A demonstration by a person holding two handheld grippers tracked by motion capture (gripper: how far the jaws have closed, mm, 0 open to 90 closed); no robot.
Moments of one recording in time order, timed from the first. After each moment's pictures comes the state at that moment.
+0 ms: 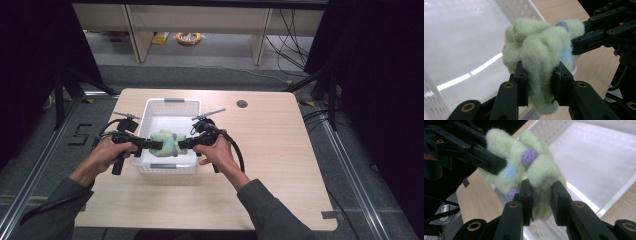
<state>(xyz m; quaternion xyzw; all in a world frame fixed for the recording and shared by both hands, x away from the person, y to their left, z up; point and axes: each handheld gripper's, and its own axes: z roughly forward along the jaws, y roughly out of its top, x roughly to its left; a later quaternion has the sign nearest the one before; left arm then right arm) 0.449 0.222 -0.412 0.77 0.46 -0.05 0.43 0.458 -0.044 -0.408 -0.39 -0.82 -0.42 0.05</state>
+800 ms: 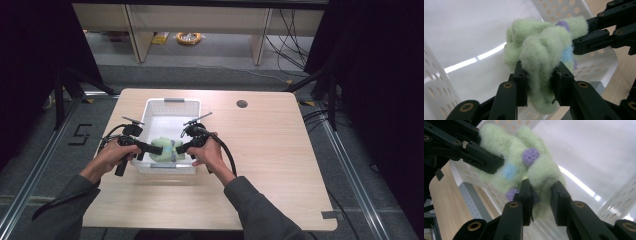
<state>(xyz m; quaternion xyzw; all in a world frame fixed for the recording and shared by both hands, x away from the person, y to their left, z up) 0.468 0.223 -0.450 0.79 0.49 -0.06 0.37 0.478 -0.020 -0.447 -0.41 -0.84 -0.35 0.05</state>
